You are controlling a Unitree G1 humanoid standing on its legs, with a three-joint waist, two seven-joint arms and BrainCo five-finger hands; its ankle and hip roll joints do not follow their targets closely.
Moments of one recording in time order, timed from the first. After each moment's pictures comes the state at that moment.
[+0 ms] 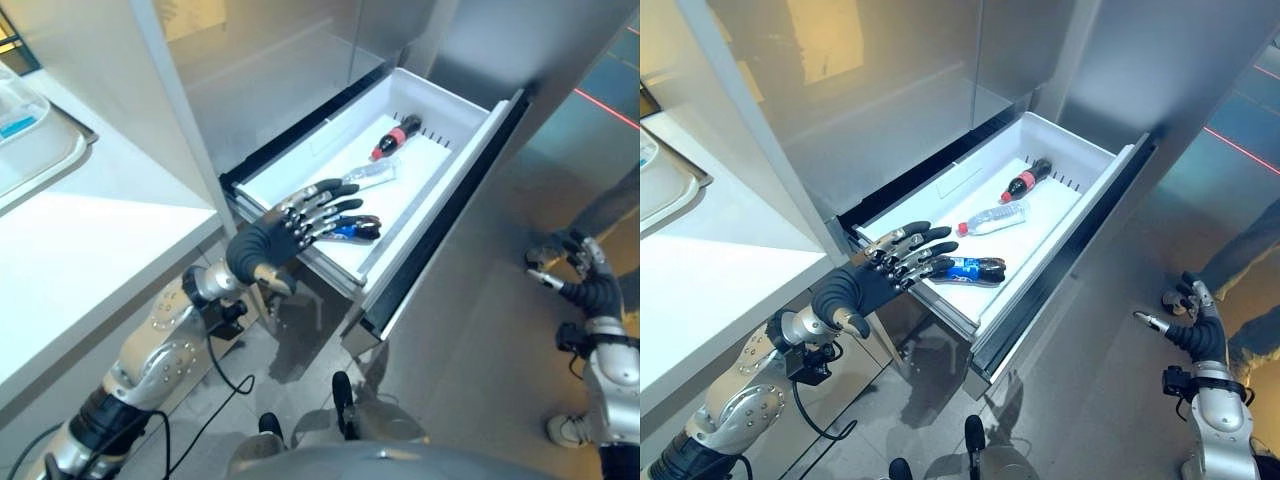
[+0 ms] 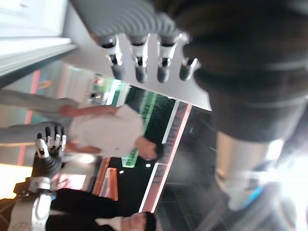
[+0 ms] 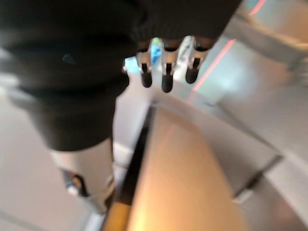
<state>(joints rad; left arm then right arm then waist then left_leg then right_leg) -0.11 0.73 -0.34 -0.40 -0.99 -0.08 -0.54 0.16 -0.47 -0.31 0.28 0.17 -0.23 -0.01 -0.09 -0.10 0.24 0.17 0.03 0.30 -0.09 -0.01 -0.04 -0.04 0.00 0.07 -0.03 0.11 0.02</state>
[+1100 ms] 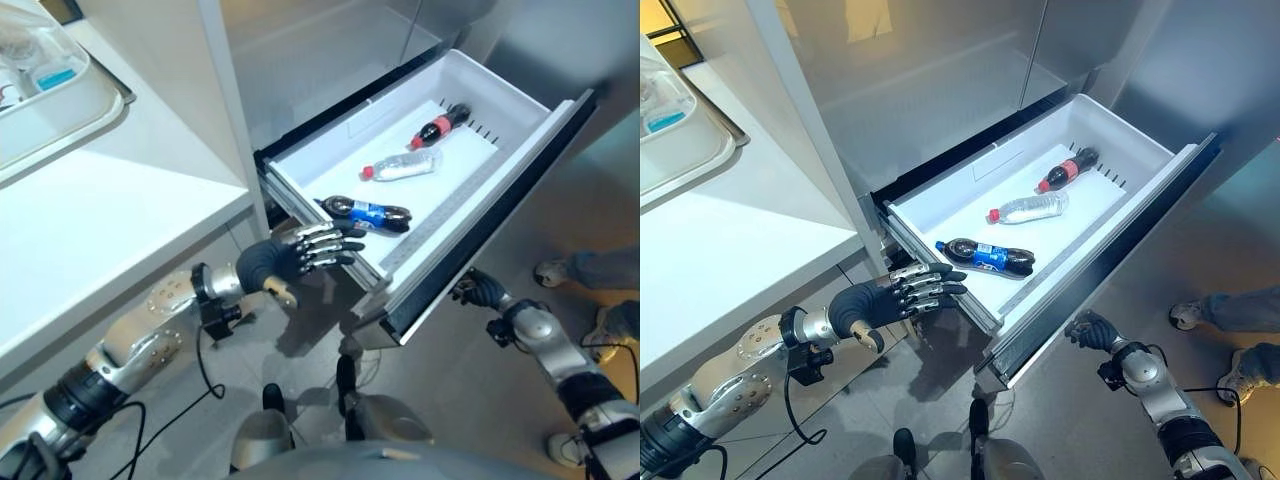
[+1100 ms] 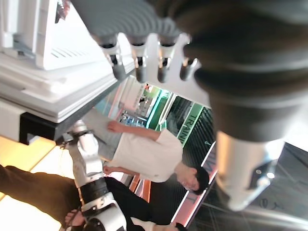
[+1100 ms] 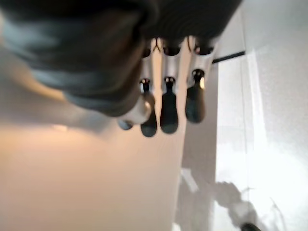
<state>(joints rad) -0.19 0.92 -0.45 -0.33 -1.04 -0.03 -0.60 -0.21 -0.65 0.30 0.62 0.01 -0.16 0.21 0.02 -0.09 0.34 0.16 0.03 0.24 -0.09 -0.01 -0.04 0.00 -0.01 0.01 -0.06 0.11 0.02</state>
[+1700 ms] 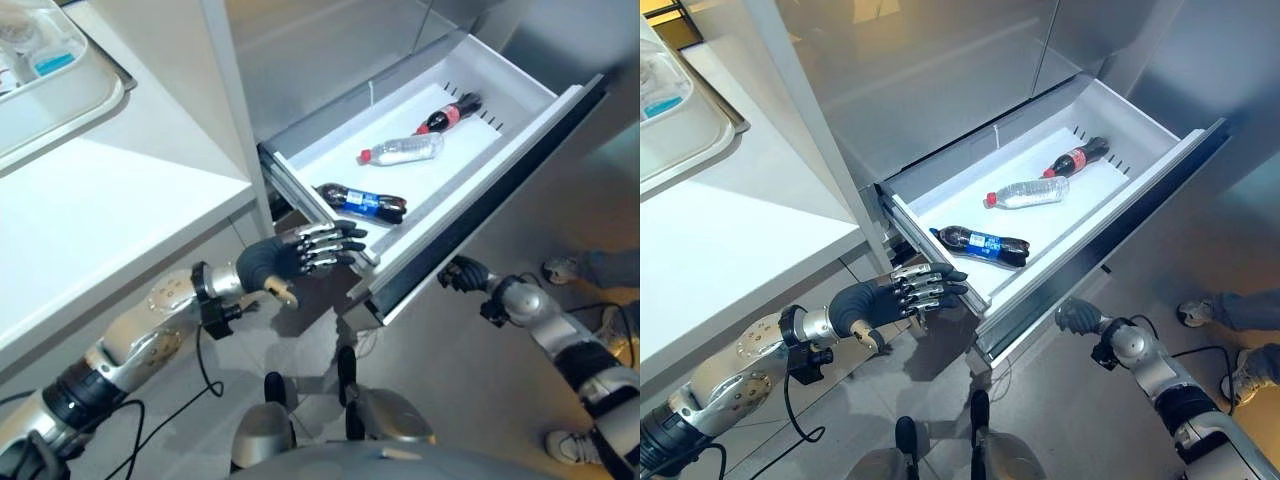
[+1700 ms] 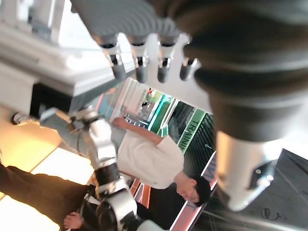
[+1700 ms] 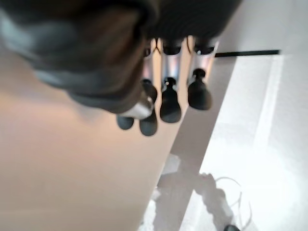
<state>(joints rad) -0.23 0.92 -0.50 -0.33 -1.05 -0.03 -0.60 -0.41 -0.73 0.47 0.62 -0.01 -0.13 0.23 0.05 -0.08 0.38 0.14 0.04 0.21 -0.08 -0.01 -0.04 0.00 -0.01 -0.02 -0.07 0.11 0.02</state>
